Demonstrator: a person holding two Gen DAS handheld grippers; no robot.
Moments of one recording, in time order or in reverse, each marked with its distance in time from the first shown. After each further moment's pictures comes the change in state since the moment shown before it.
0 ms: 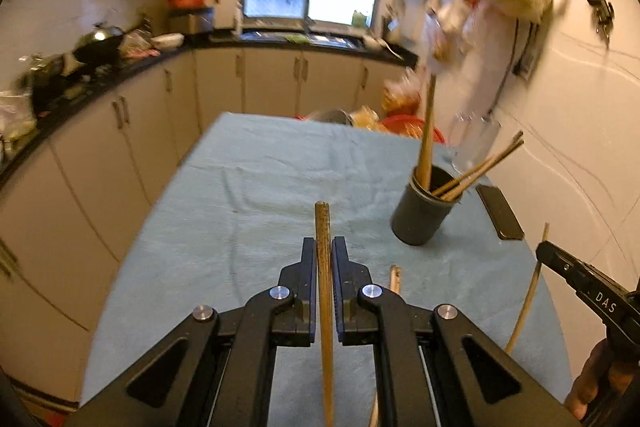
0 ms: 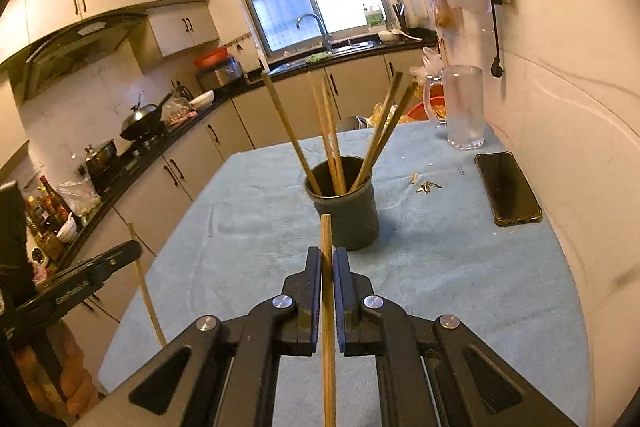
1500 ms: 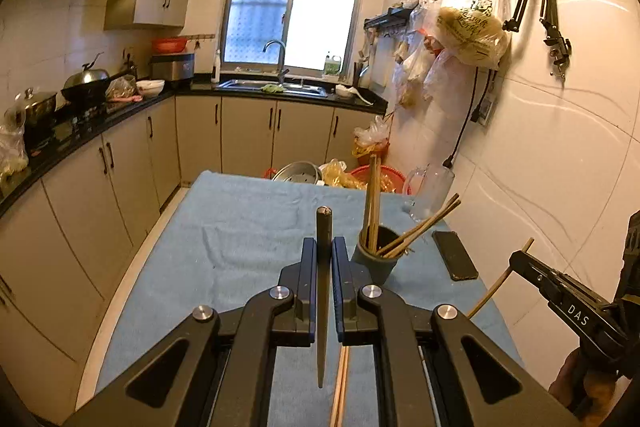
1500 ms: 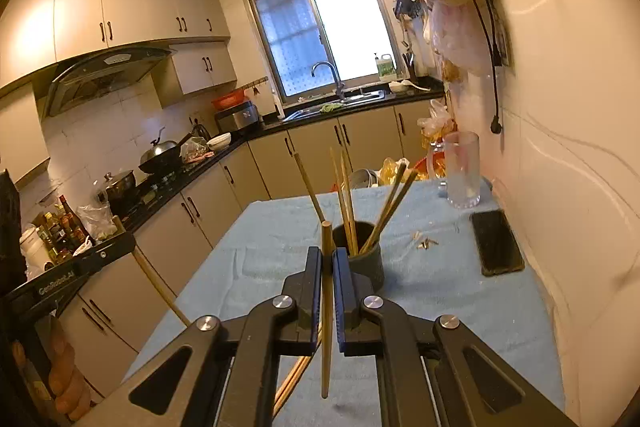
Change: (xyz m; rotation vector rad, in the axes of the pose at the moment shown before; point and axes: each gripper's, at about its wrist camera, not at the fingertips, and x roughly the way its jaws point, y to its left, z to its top) left arm -0.065 -0.022 0.041 0.032 -0.148 -0.102; right arm -0.068 0.005 0.031 -0.038 -0.166 0.031
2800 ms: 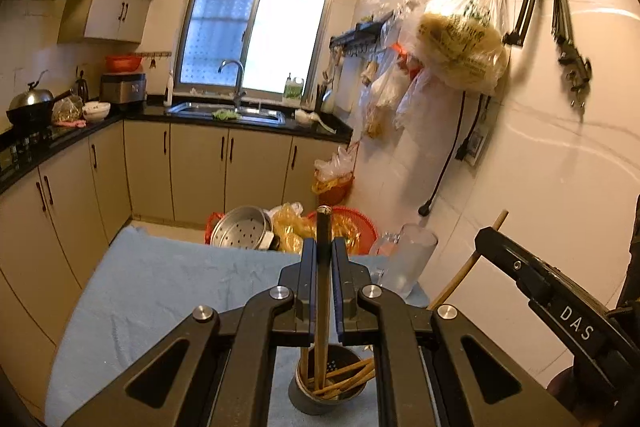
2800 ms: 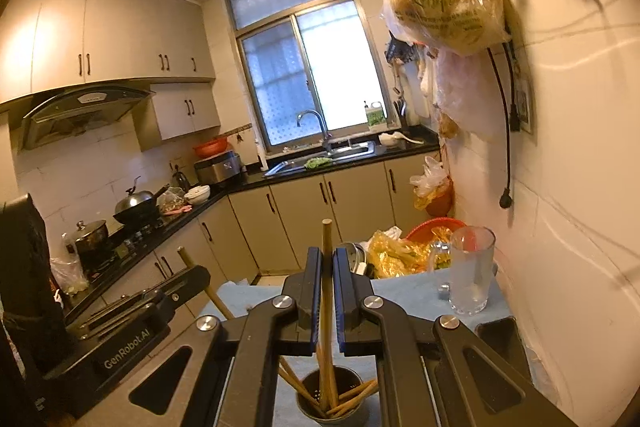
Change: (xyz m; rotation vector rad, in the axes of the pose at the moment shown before) left arm 0.155 -0.054 0.084 0.007 -0.064 -0.126; right arm 0.110 -0.021 0.123 0.001 -0.156 -0.051
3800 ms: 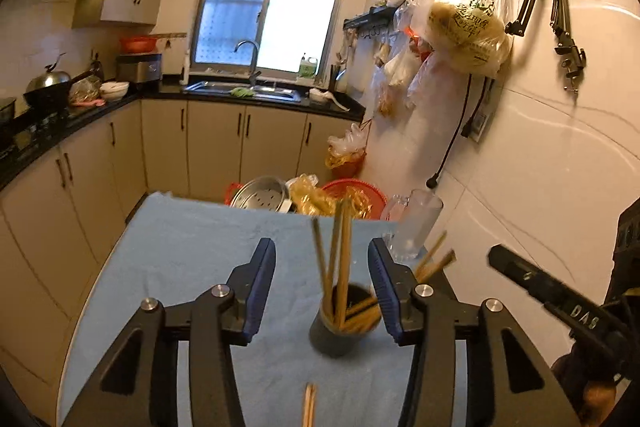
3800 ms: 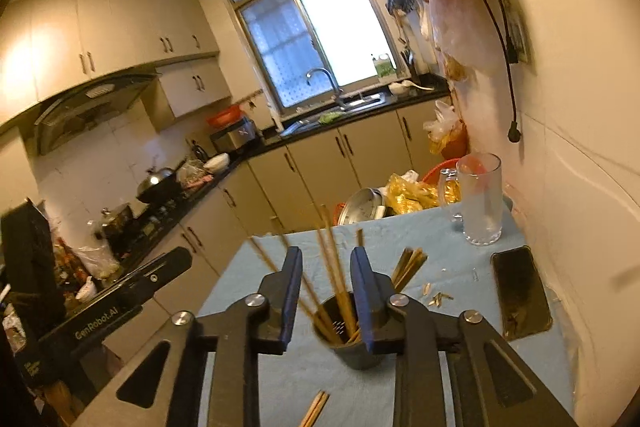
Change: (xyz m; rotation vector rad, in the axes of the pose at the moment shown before) left arm -0.074 0.021 -0.030 -0.029 0.079 0.041; right arm -0.035 -0.020 -0.046 0.093 0.144 0.103
